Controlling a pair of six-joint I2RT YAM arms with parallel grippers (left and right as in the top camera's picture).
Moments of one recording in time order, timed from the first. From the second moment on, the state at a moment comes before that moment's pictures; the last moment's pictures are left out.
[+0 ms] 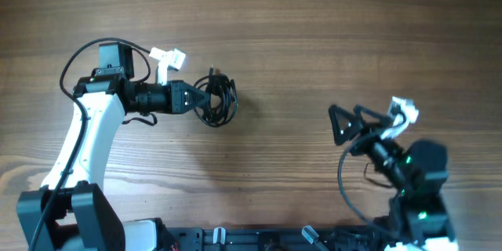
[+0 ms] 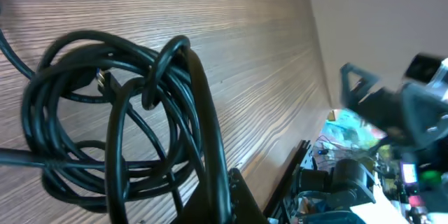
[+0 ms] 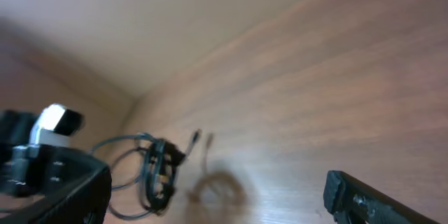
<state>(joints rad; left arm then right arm) 0.09 1.52 1.03 -0.85 1.01 0.19 0.07 0.52 0.33 -0.07 -0.45 0.64</state>
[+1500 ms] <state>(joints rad) 0.09 1.52 1.03 -0.85 1.04 0.24 0.41 1.55 0.79 0.14 -0.90 0.59</state>
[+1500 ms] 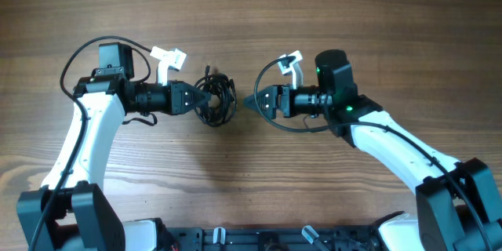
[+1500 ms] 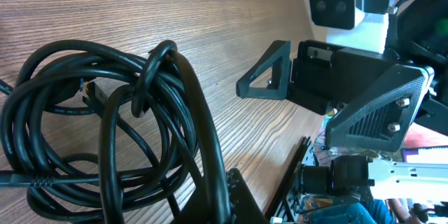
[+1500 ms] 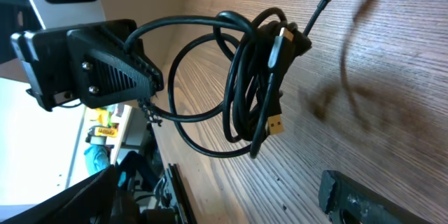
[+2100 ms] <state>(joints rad) 0.09 1.52 1.03 -0.85 1.04 0.24 0.59 1.66 0.79 0.31 -0.49 0.77</state>
